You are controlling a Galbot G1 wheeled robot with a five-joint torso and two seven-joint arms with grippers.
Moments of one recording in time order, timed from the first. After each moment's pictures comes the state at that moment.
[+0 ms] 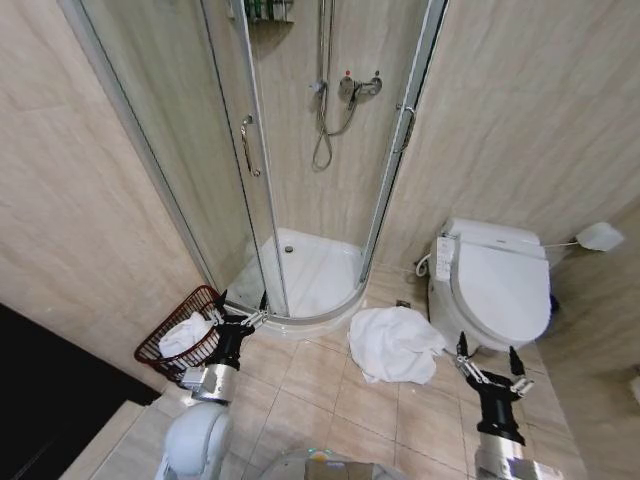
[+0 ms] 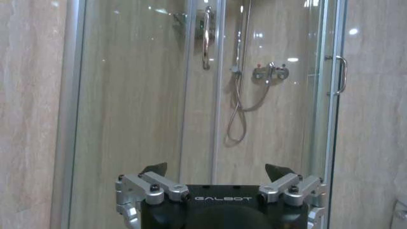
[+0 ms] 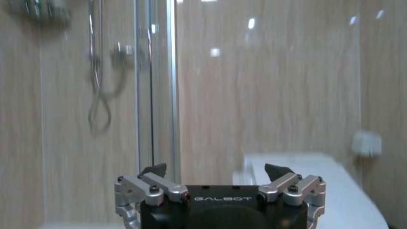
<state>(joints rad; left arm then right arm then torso) 1.67 -1.51 -0.55 -2.28 -0.12 -0.04 0.01 -1.90 1.40 0.75 2.04 0.33 0.43 0.10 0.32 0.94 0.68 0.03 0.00</state>
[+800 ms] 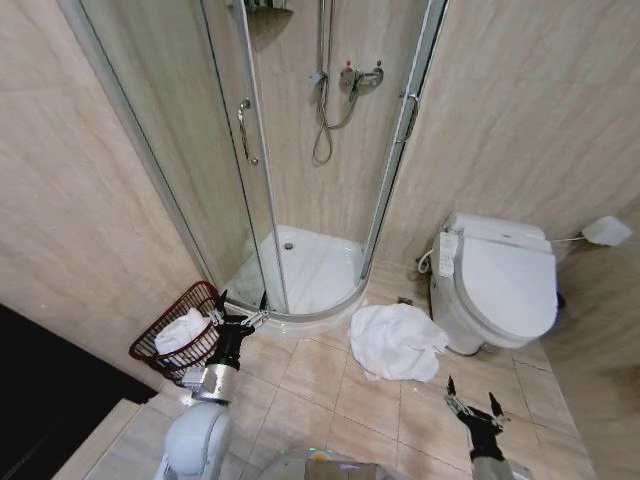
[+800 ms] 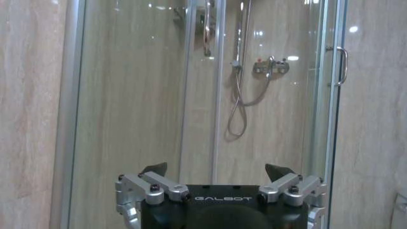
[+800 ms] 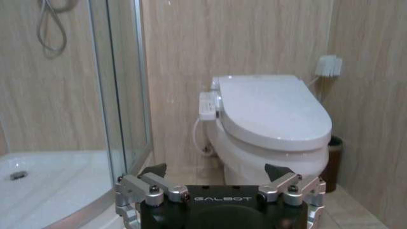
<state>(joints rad) 1.67 -1.51 -0.55 -2.28 -0.12 -0.04 0.01 -1.84 1.41 0.74 1.75 0.37 0.46 0.12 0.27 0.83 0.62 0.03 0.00</state>
